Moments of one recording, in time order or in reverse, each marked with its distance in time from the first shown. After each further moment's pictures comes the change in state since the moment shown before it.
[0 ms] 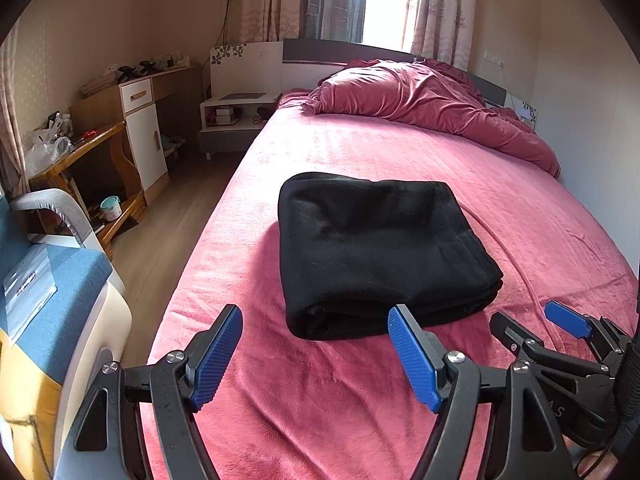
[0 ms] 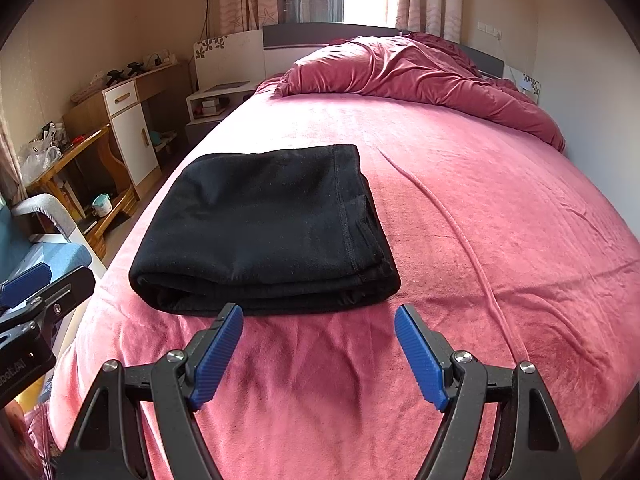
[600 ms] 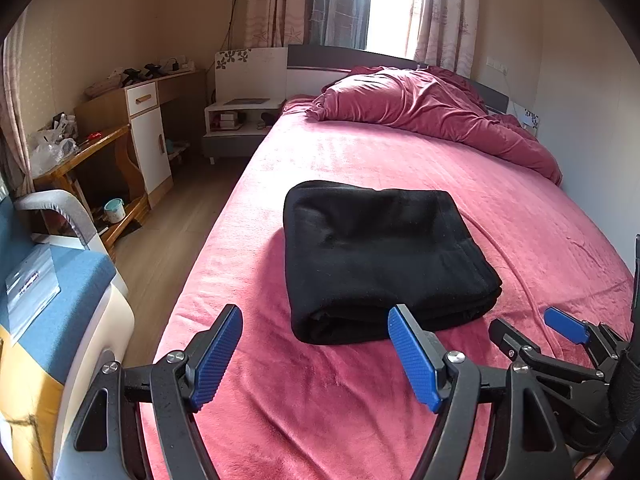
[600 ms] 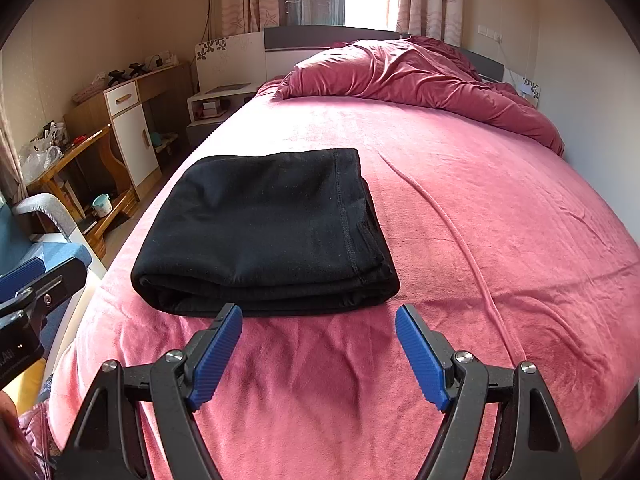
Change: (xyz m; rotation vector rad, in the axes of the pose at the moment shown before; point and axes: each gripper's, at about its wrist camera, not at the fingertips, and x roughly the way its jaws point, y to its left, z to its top) left arm -0.008 0.003 0.001 -0.012 -0.022 0.011; right arm -0.003 0.001 0.000 -0.006 -0.007 -0.004
